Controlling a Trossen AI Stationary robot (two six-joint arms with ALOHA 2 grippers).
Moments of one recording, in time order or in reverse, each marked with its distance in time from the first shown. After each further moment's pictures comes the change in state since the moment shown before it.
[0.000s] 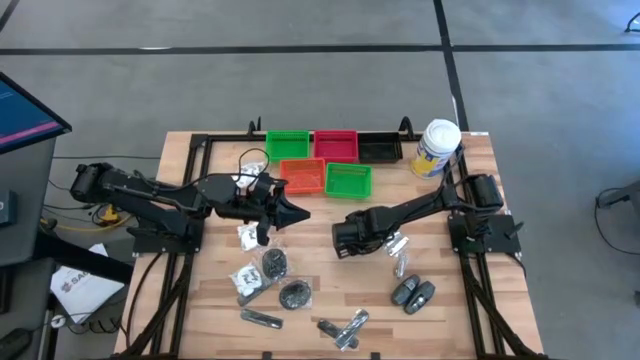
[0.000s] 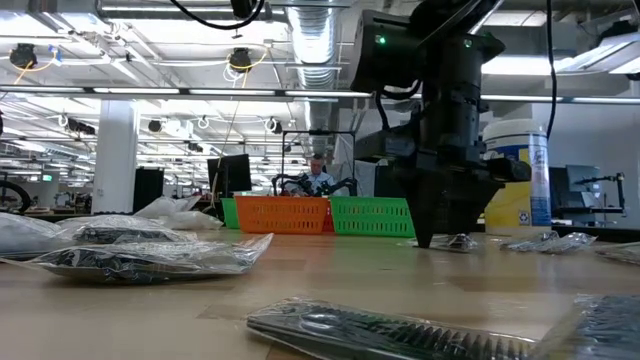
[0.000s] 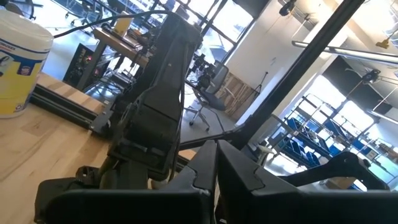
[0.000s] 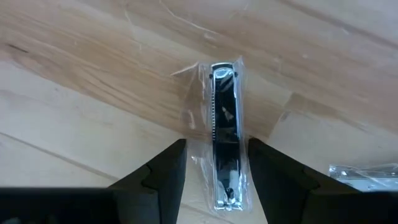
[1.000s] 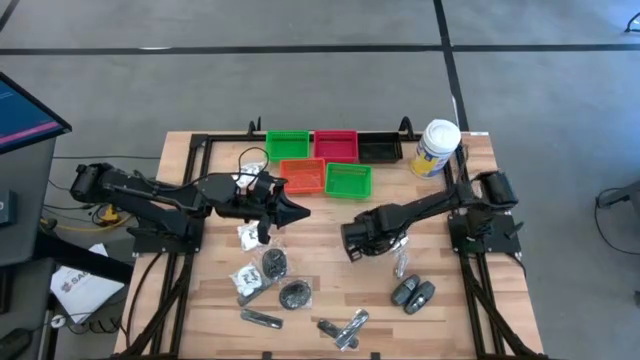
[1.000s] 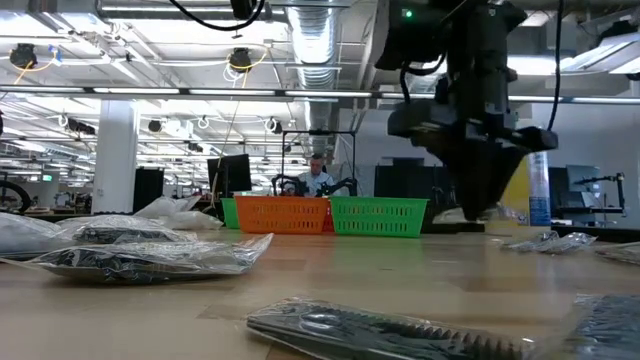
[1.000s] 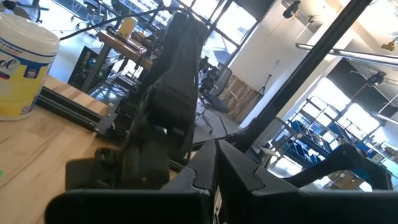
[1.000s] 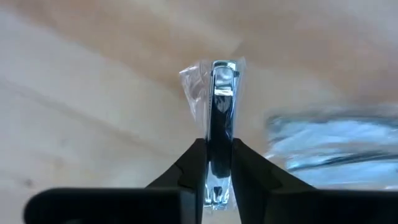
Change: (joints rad) left arm 0.006 0.000 0.000 0.001 -0.013 0.002; right arm 0.014 -0.140 -0.008 -0.171 0.000 -0.060
